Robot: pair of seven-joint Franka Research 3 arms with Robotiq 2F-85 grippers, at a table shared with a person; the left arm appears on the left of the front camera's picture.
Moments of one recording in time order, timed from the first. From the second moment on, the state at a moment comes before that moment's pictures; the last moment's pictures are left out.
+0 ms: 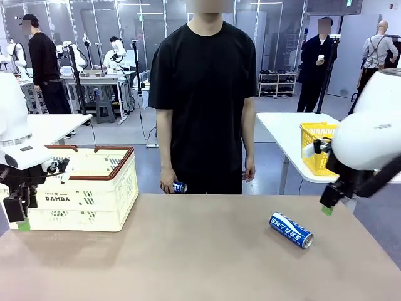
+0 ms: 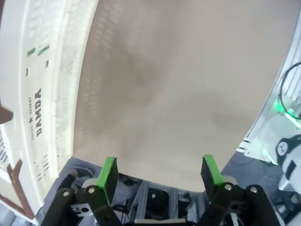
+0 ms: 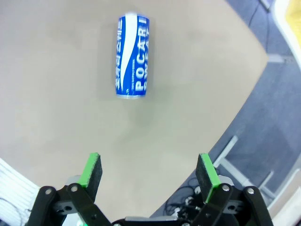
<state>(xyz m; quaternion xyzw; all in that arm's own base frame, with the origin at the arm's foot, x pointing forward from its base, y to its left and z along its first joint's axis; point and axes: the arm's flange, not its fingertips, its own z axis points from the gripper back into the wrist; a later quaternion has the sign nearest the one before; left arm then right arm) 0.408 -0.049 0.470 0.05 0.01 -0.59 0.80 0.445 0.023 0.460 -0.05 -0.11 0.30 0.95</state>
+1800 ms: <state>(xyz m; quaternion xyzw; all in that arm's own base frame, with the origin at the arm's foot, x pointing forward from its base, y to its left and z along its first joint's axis) 0.408 -0.049 0.470 0.05 0.01 -0.59 0.80 0.529 0.063 0.342 -0.01 -0.06 0.31 0.95</state>
